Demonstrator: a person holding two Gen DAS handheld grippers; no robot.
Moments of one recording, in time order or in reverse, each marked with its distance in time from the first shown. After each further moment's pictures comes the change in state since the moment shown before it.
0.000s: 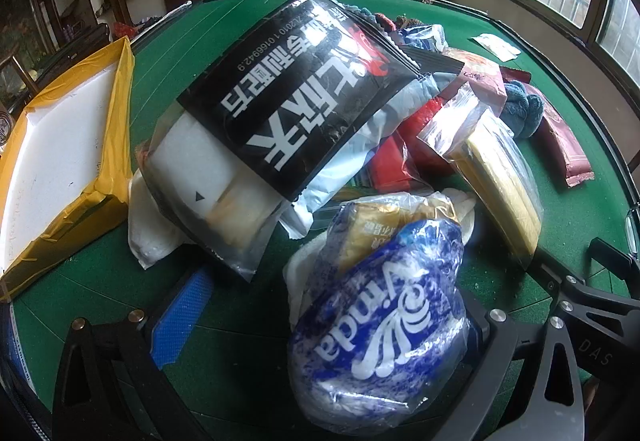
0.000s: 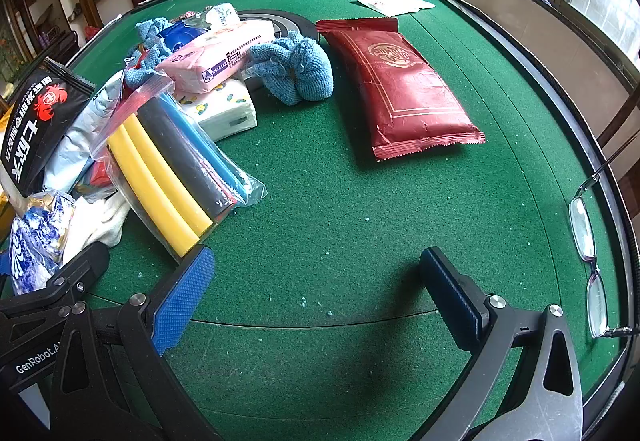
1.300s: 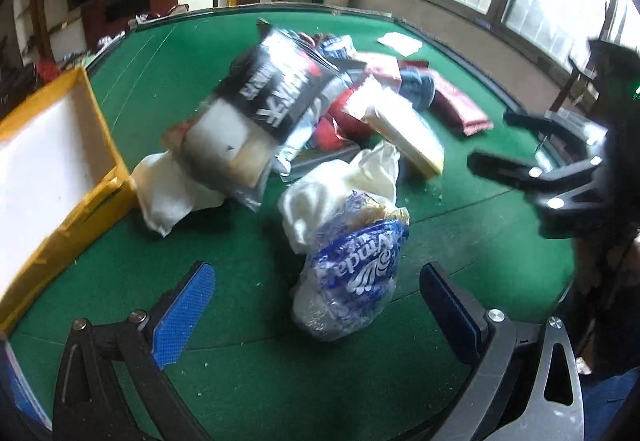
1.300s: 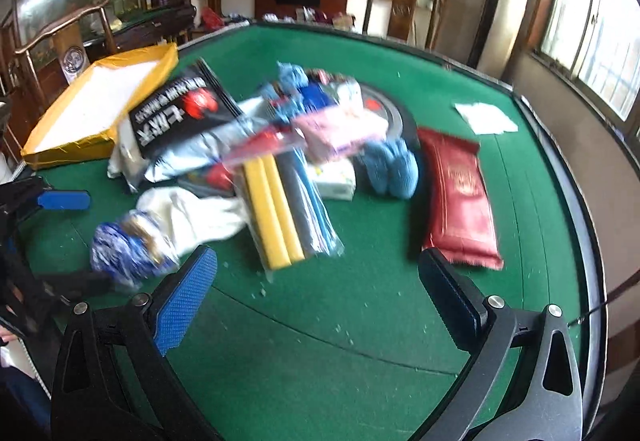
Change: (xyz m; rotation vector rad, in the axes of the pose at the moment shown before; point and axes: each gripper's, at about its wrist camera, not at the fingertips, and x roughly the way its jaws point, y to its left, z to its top) left arm -0.058 0.037 -0.038 0.216 -0.048 -0.276; right arm -0.069 0.023 -0.004 -0.405 -0.221 0.217
